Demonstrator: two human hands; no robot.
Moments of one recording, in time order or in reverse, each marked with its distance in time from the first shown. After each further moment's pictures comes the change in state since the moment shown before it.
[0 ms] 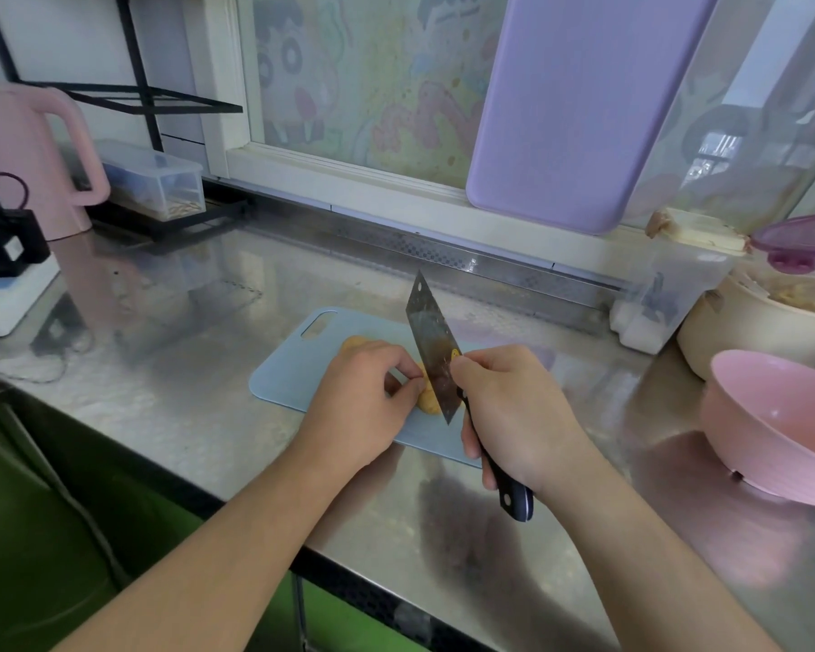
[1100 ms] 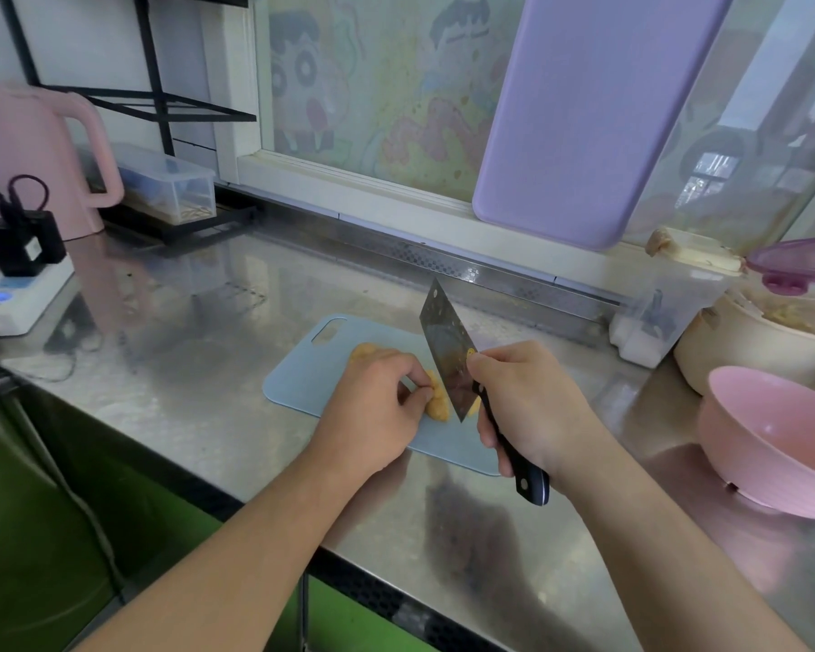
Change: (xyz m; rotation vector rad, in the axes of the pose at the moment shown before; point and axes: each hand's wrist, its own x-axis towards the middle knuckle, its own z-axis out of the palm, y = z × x) left_hand -0.001 0.000 -0.001 -0.010 0.002 0.009; right_hand 0.001 -0.017 -0.007 0.009 -0.007 0.036
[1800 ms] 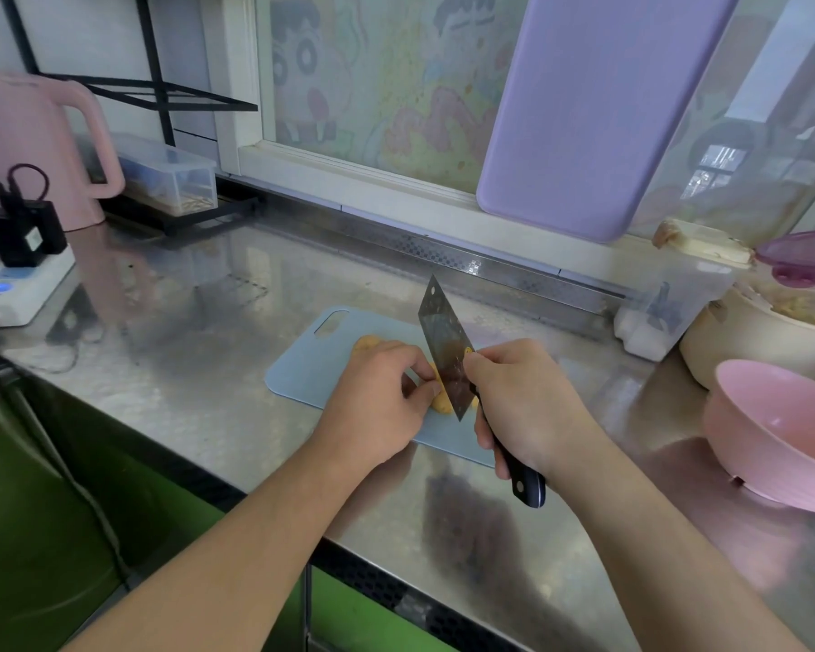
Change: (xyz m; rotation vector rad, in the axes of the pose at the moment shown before) left_hand 0.001 0.000 0.000 0.007 -0.021 -0.004; right_hand 0.003 0.004 0.010 -0.058 0.013 0.025
